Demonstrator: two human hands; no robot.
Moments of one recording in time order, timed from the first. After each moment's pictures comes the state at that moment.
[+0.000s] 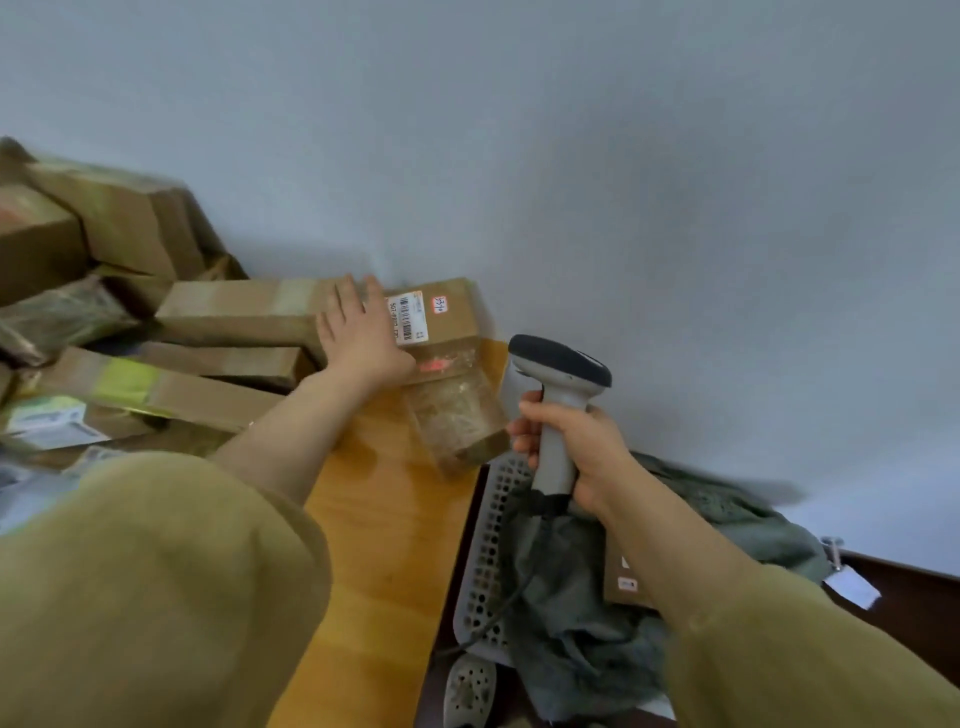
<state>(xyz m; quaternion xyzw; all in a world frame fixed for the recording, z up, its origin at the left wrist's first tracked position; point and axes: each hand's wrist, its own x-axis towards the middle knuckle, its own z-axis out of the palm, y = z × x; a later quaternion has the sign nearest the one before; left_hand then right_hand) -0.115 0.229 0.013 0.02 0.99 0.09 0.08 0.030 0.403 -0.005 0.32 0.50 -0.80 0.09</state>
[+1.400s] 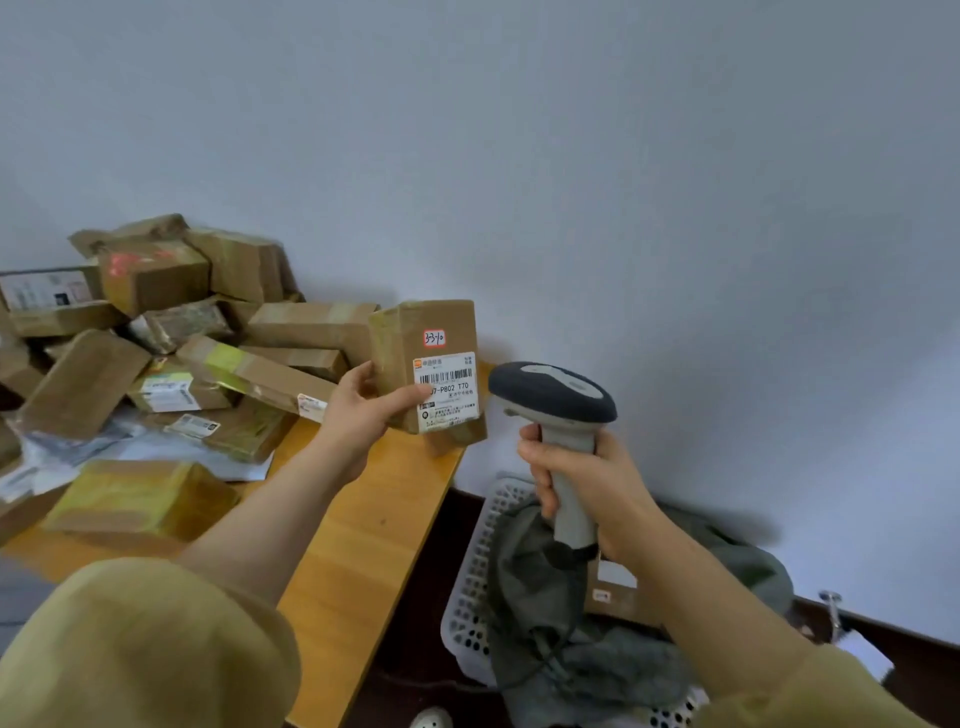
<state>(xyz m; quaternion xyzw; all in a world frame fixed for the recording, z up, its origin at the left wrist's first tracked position) 0.090 0.217 0.066 -0.06 0.72 0.68 0.09 0.207 0.436 0.074 0.08 0.62 -0.78 0.05</state>
